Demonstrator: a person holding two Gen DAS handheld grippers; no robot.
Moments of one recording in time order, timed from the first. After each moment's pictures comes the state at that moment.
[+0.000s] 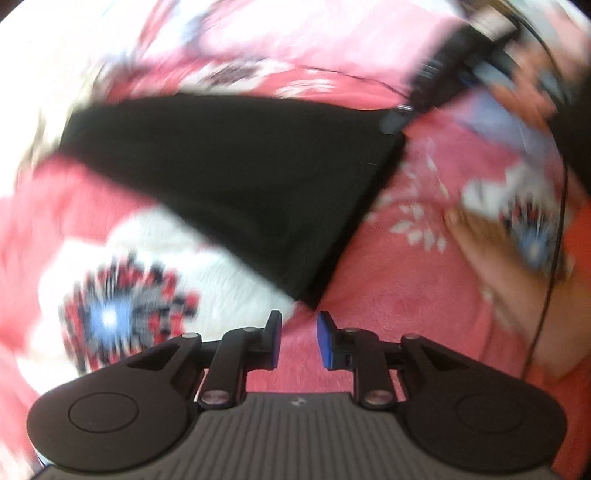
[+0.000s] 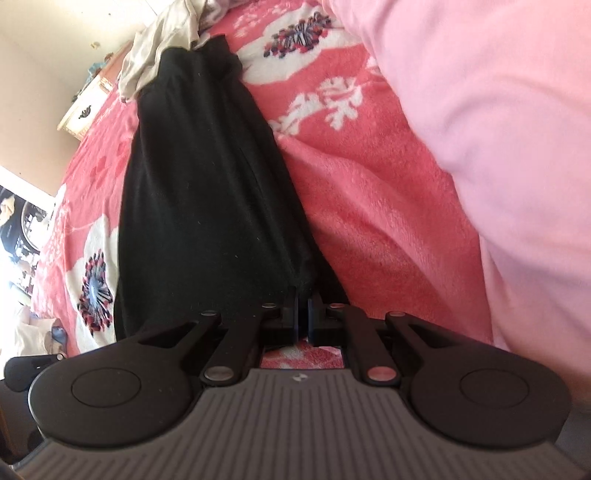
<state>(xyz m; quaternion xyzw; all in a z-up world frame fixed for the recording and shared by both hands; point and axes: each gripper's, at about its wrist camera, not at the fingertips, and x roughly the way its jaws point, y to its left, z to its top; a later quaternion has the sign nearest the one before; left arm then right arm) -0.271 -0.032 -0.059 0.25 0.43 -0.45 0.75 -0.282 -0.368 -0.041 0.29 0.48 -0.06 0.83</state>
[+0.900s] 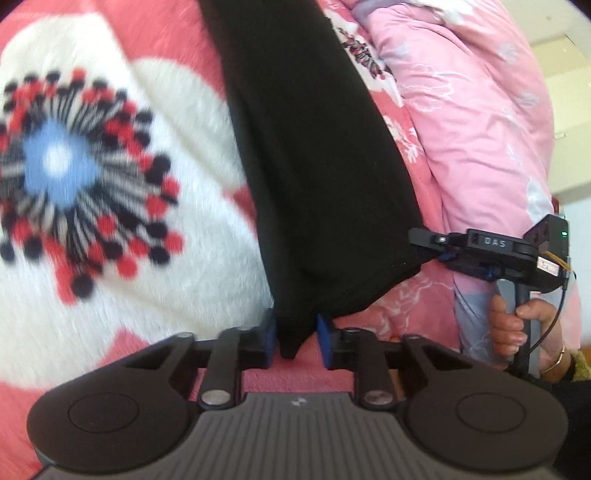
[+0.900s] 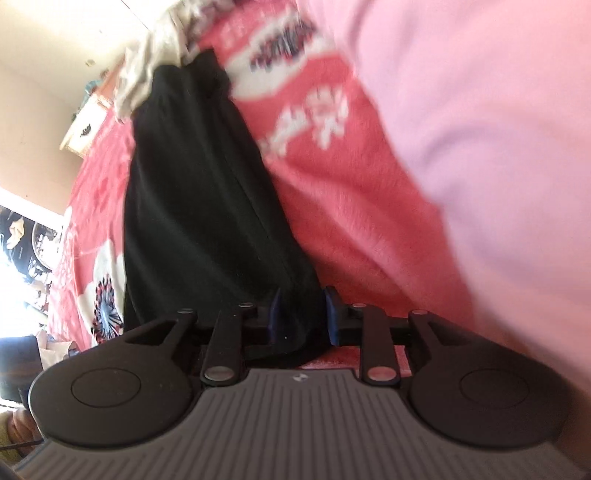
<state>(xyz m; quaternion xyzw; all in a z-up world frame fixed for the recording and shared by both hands) -0.190 -0.018 -0.109 -0.12 0.63 -0.39 0.66 -0.262 -0.394 -0.064 0.35 0.50 -0.04 0.80</state>
